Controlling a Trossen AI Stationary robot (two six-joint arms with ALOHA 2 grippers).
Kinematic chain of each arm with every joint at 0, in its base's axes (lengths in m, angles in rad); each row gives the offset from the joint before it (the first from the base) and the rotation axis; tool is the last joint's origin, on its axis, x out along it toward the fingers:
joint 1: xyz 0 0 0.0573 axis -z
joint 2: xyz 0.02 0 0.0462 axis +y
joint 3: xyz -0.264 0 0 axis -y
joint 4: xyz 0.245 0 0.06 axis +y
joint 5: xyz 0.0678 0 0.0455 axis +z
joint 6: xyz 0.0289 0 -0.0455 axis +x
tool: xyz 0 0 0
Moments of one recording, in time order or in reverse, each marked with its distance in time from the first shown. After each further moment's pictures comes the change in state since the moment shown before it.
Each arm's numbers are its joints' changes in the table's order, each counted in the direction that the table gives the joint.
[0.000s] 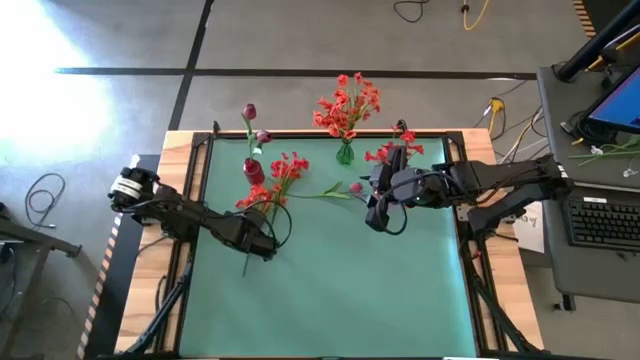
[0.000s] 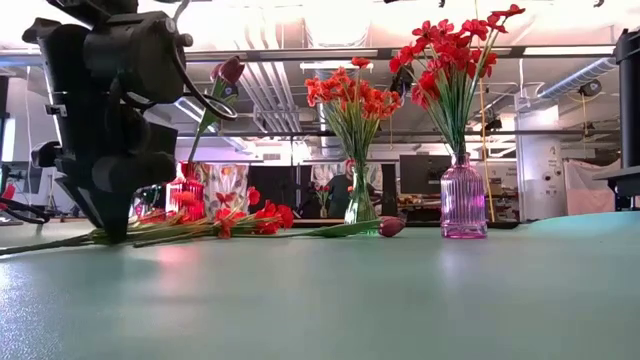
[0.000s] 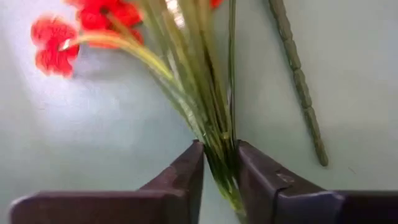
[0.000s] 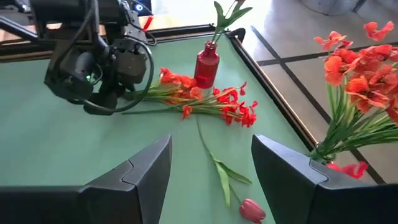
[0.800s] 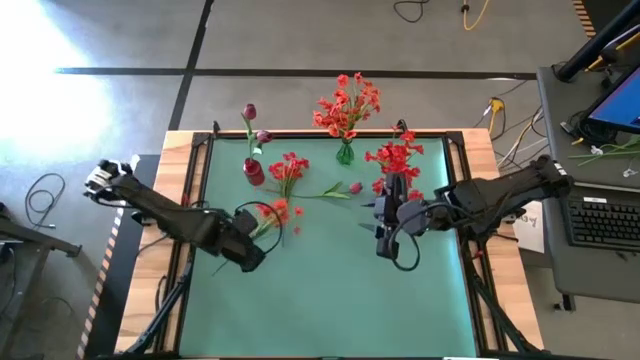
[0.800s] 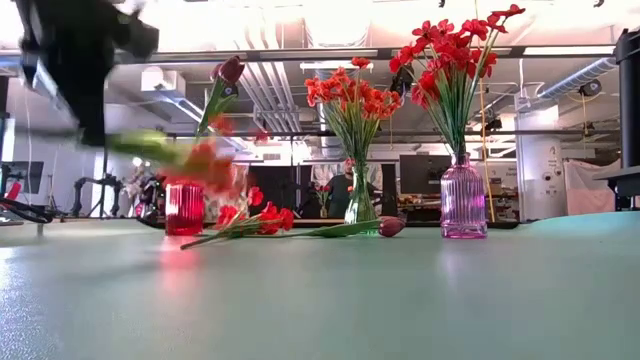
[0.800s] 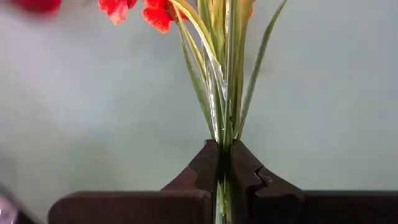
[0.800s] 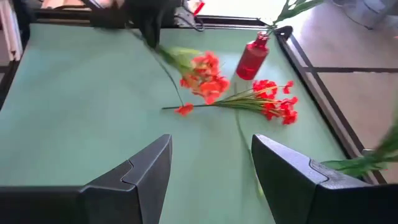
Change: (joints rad) left arm 0.177 -0.264 0.233 0.281 -0.020 0.106; right arm -0.170 0.000 -0.064 -0.009 0.002 -0.009
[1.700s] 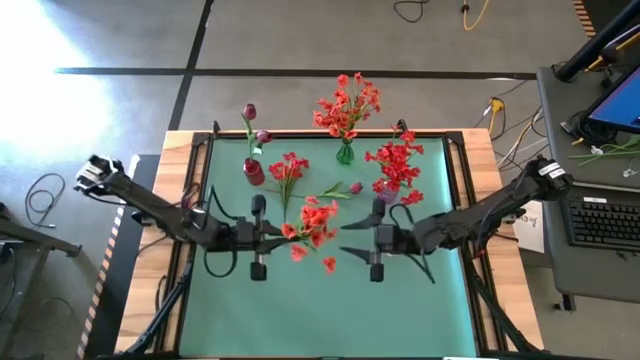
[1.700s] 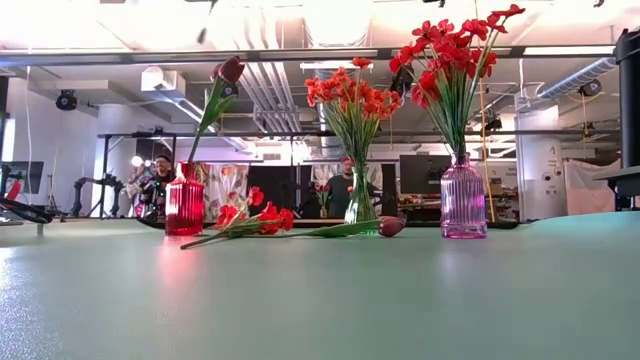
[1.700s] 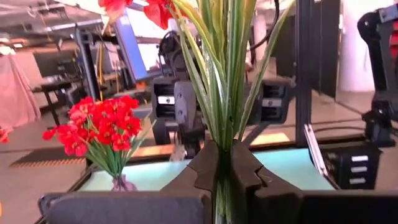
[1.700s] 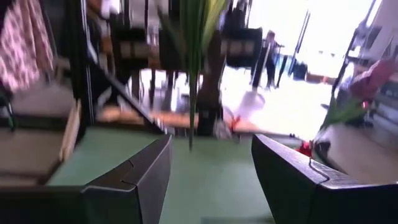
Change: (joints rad) left arm 0.008 -0.149 -0.290 -1.643 0.170 1.352; right arm -0.071 0.001 -0.553 -1.229 0.003 -0.311
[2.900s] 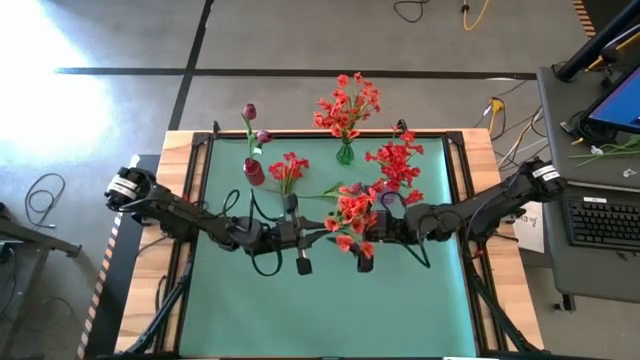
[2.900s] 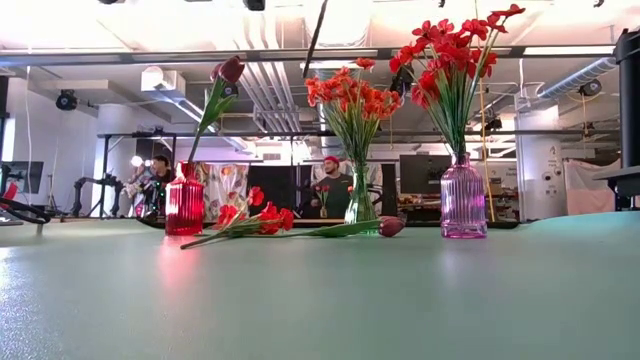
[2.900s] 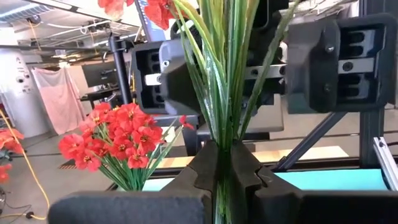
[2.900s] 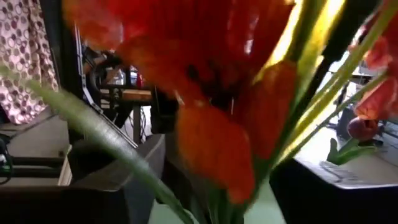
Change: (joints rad) left arm -0.128 0.384 0.157 -0.305 0.026 0.084; right arm 0.093 0.068 0.122 -0.060 0.105 -0.007
